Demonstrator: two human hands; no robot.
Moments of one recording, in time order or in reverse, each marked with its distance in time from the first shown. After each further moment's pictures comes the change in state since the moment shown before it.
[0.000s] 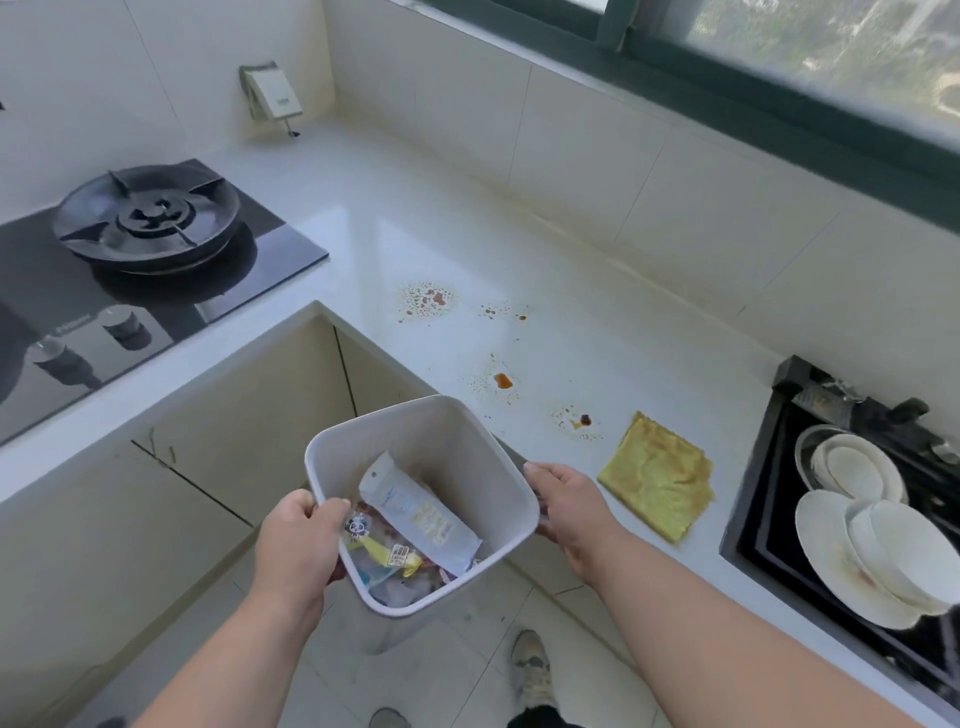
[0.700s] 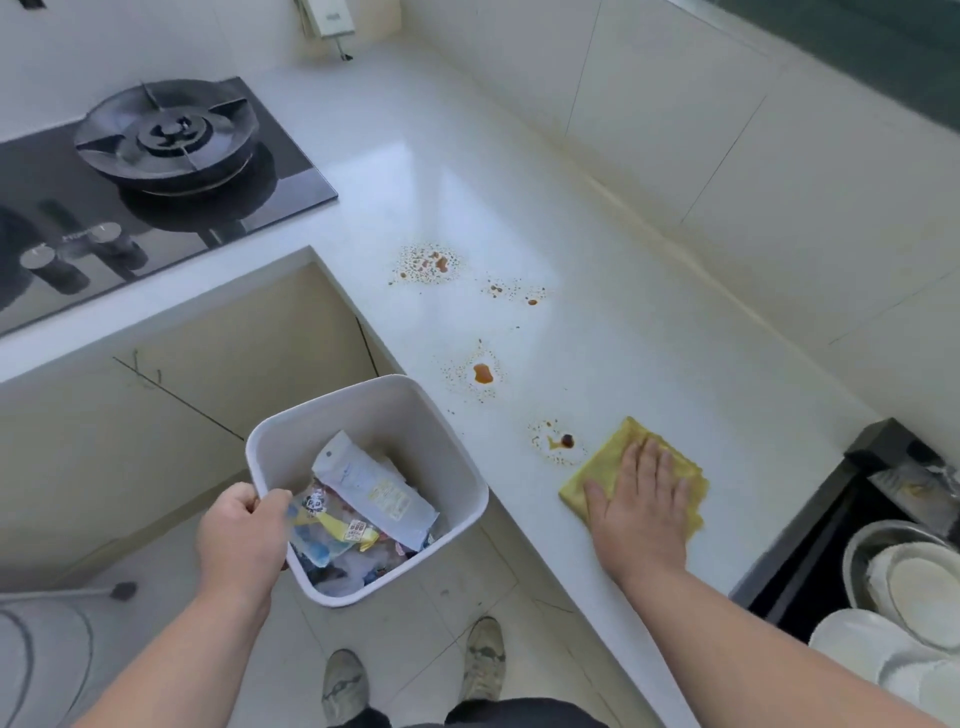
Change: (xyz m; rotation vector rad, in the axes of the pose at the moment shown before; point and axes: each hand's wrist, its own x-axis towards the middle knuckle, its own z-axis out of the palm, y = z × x) left_hand -0.005 -0.033 0.096 0.037 0.452 -0.048; right_hand 0.146 0.020 -0.168 -1.446 0.173 -0.290
